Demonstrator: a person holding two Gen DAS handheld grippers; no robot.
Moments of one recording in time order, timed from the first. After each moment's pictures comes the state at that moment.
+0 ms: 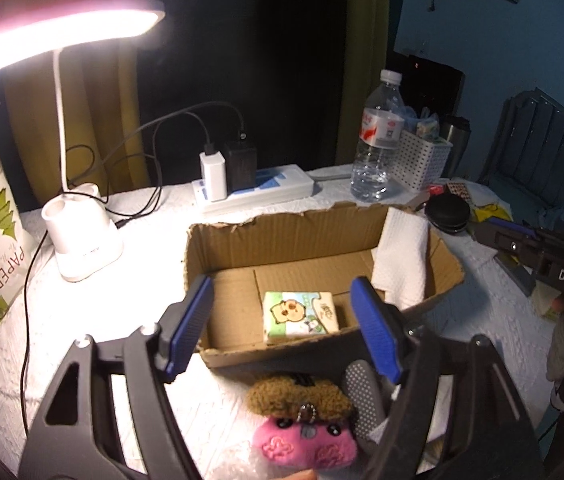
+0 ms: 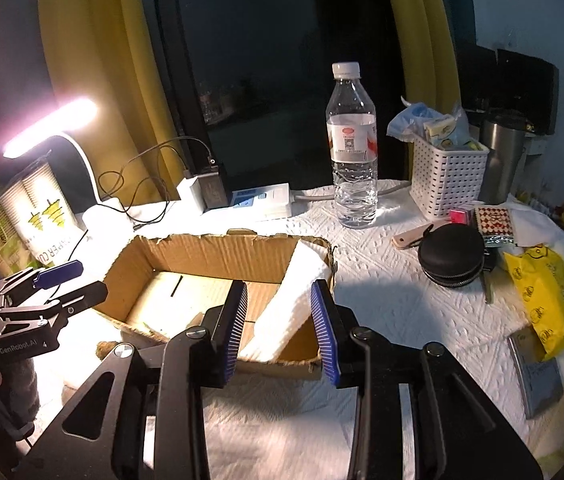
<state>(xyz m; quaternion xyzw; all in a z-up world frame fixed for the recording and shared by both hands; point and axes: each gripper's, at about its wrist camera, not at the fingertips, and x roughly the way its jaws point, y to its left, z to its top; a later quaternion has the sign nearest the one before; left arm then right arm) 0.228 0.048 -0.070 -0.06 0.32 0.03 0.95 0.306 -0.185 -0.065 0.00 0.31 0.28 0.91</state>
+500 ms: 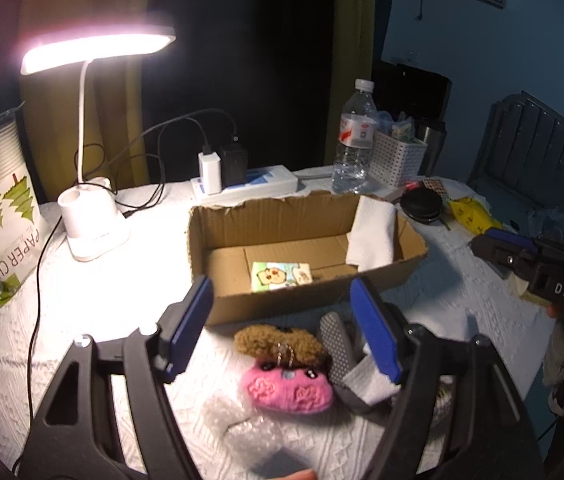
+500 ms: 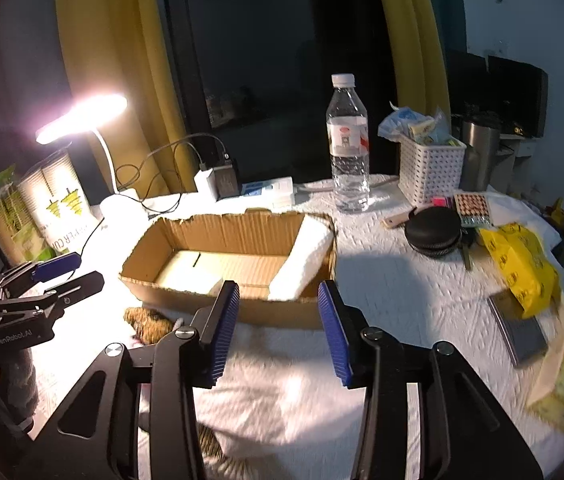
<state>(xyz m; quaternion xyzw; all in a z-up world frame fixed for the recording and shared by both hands) 0.169 0.033 -0.064 -0.06 0.30 0.01 0.95 0.243 -0.202 -0.060 0.00 0.31 0.27 0.91</state>
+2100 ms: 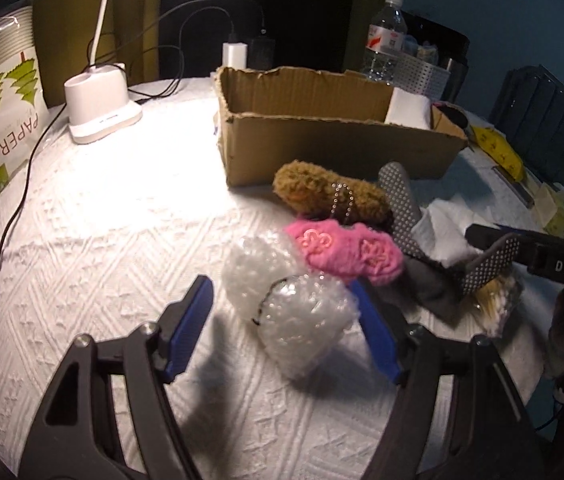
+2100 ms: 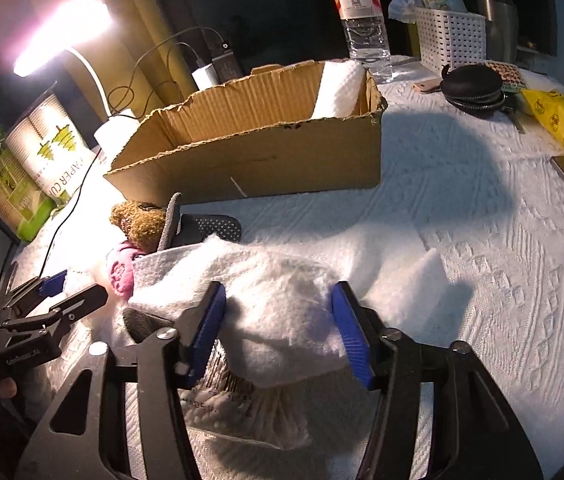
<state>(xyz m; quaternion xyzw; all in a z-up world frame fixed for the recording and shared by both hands) 0.139 0.055 -0.163 -0.08 0.40 0.02 0.91 0.231 -0.175 -0.158 0.03 0.43 0.29 0.85</state>
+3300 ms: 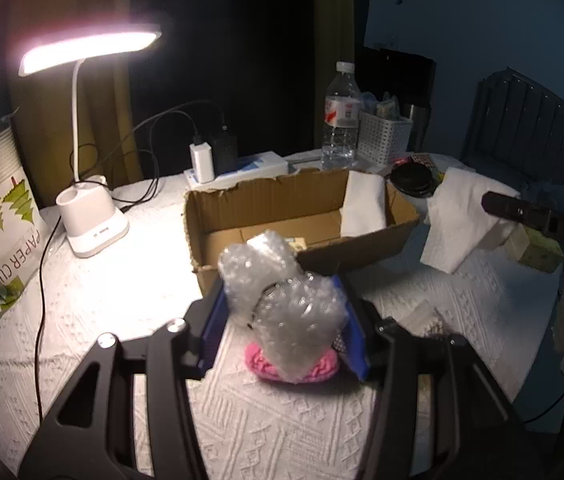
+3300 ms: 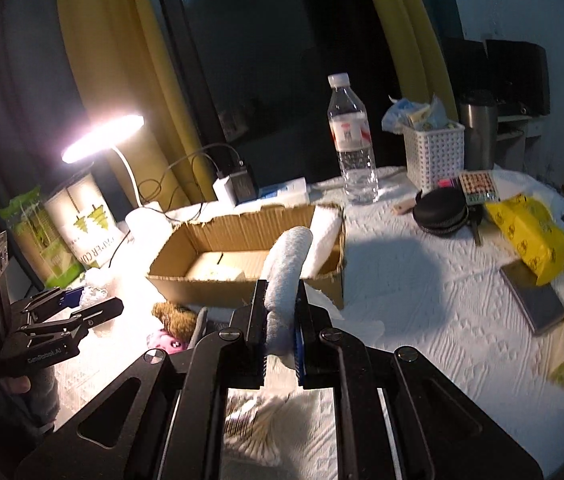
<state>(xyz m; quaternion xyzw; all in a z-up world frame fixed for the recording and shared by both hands) 0.160 0.032 -0.071 -0.02 0.31 -0.01 0.95 0.226 -0.227 -0.066 0.05 0.29 0.31 0.91</state>
